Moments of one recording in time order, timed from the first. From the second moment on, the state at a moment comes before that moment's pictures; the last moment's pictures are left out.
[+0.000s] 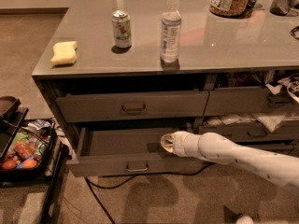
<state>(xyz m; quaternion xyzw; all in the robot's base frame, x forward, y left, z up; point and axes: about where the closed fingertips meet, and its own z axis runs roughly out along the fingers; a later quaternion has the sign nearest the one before) 0.616 -0.082 0.502 -0.69 0.58 -0.03 0.44</state>
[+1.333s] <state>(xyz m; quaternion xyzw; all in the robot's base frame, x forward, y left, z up) 0.635 -0.062 0.445 -0.71 0.56 0.04 0.42</state>
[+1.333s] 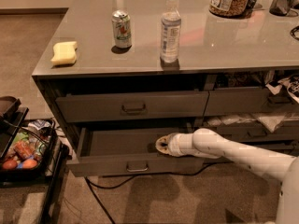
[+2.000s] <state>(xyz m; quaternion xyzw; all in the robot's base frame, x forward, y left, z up) 0.673 -0.079 0.428 -0.71 0.57 0.00 0.40</state>
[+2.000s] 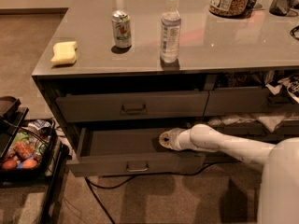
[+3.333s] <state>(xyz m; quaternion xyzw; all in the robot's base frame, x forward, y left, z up) 0.581 -0.105 0.420 -0.70 0.61 0.09 0.35</state>
